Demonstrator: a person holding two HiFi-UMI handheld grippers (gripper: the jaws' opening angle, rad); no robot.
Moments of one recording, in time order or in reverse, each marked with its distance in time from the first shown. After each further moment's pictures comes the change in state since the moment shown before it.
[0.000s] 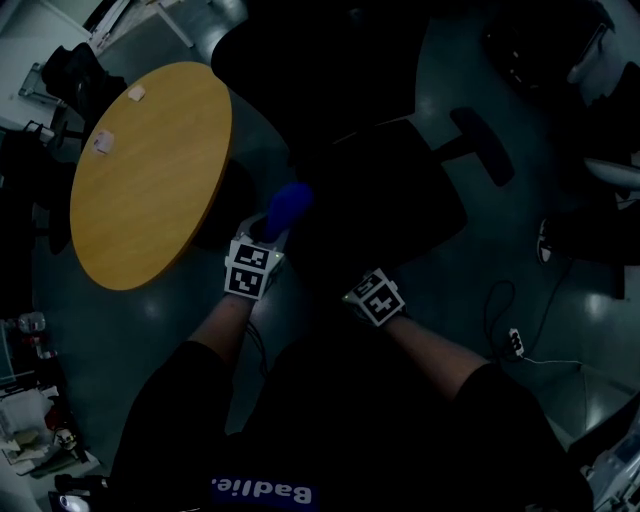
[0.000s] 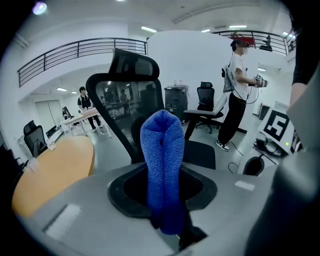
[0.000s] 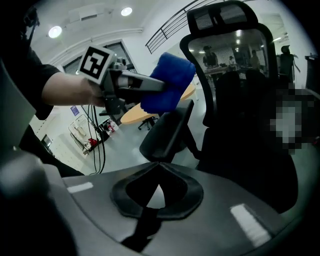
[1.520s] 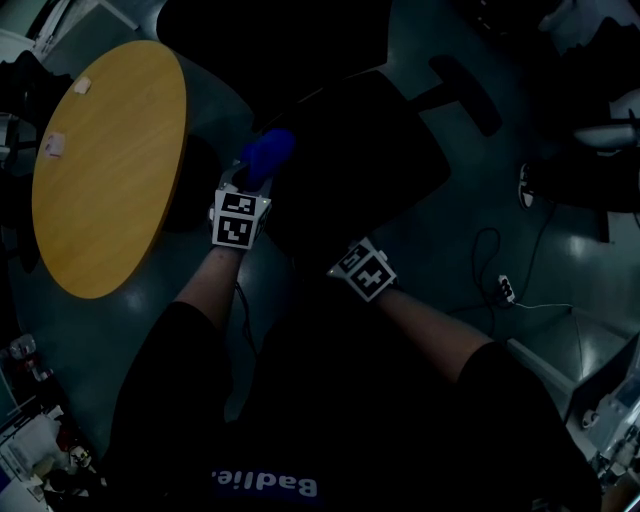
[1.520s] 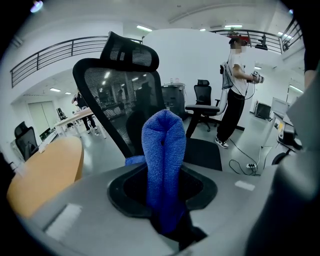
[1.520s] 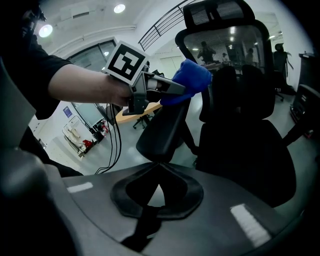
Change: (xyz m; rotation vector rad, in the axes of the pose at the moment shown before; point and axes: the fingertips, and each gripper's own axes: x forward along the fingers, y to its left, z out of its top) left arm 0.075 0.021 -0.001 0.036 0.002 -0.048; right arm 0.014 -0.003 -0.002 0.060 0.026 -0.052
